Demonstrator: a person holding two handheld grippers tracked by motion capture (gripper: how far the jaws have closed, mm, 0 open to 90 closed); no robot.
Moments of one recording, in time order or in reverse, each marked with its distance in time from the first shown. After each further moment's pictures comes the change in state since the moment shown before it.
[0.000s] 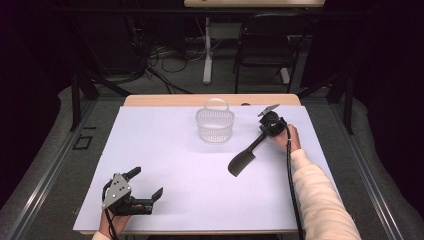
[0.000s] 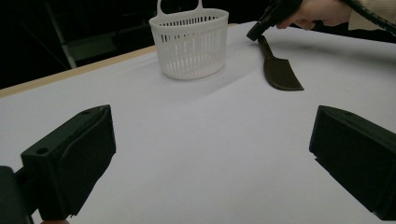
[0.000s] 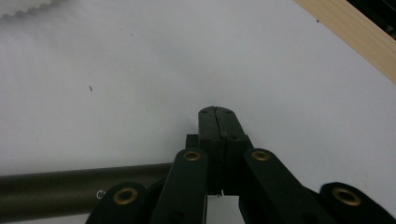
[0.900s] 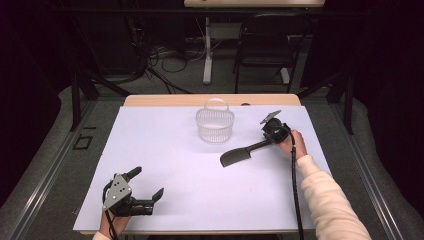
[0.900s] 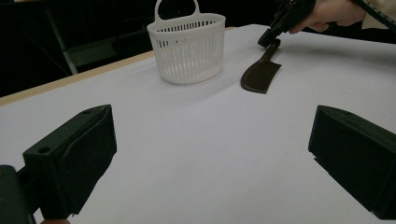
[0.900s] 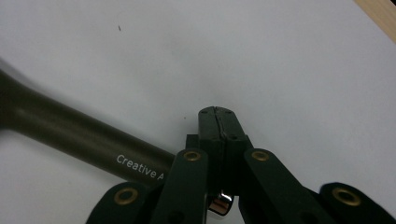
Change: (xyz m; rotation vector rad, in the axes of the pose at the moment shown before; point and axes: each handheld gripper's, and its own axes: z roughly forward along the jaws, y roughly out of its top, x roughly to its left) left arm -0.003 0.001 -0.001 -0.013 -0.001 0.017; right arm 0.010 -0.018 -0.017 0.071 0.007 -0.070
